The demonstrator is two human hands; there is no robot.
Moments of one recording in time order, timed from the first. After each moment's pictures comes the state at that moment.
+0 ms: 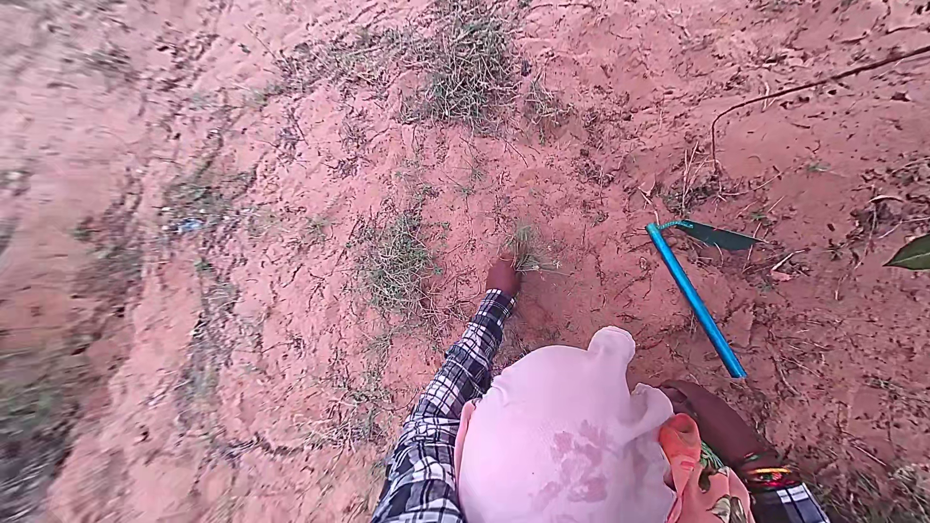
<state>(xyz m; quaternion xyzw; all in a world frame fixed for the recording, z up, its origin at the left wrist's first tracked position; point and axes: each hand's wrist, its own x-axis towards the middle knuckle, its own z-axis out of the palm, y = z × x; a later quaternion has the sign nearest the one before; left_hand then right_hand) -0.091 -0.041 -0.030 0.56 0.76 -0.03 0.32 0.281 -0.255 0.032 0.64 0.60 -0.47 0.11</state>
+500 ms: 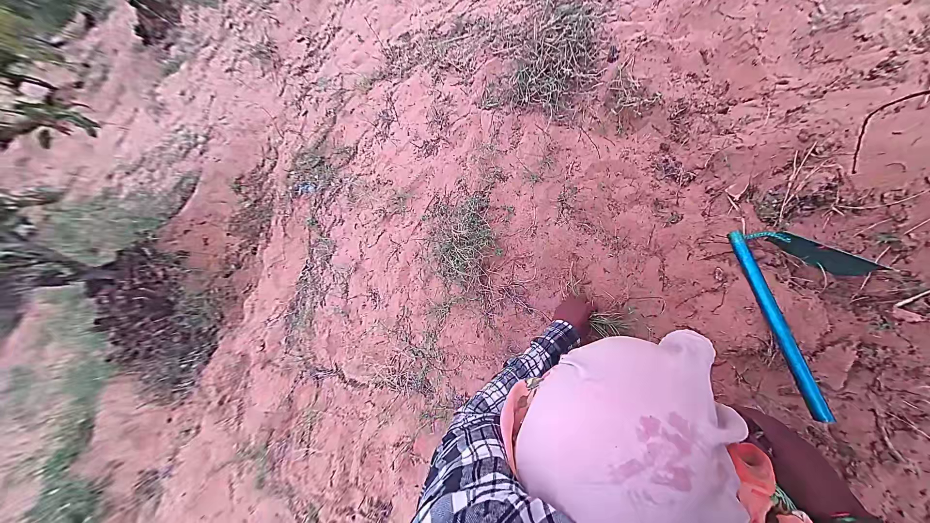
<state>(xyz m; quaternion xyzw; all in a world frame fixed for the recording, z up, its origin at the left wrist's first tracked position) -0.069 -0.119 -0.075 0.67 0.62 -0.18 0.37 0.284 -0.260 0.043 0.64 0.62 -0.45 0.08</state>
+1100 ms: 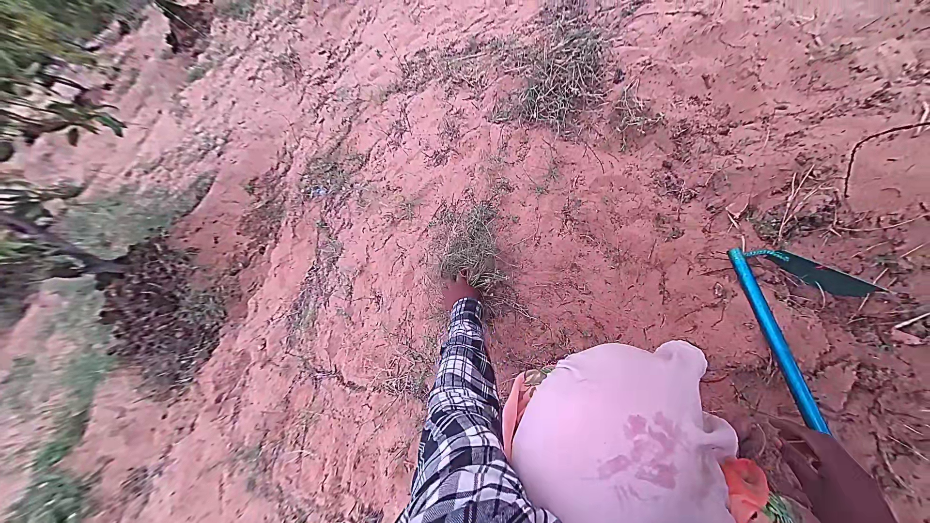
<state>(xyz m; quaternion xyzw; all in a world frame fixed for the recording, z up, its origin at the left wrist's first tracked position) -0.304 -0.115 -0.048 0.29 0.94 -0.04 0.16 0.325 -0.263 0.030 0.70 0.61 -0.38 -0.06</state>
